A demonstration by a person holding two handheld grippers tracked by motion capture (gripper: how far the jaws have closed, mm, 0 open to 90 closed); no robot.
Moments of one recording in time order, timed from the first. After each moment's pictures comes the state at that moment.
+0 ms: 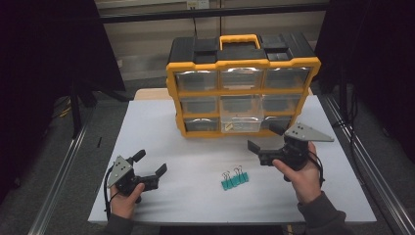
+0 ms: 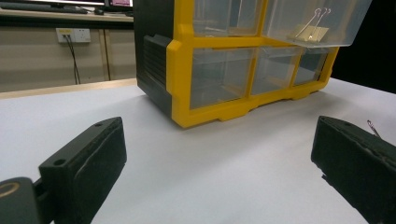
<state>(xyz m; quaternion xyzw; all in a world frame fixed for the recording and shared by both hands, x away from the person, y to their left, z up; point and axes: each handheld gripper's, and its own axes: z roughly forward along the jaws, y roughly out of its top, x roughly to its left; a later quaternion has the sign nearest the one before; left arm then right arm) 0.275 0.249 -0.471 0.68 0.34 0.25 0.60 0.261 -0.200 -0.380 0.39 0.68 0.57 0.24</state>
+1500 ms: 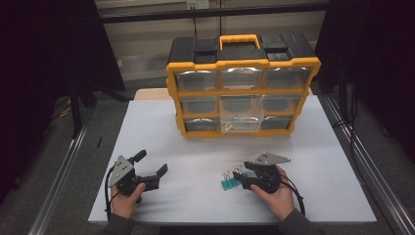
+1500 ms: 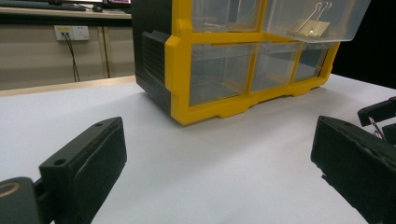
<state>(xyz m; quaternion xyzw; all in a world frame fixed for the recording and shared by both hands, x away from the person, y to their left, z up) 0.276 0.248 -0.472 0.68 0.34 0.24 0.60 0.253 -0.157 -0.482 0.43 0.77 0.45 0.15</state>
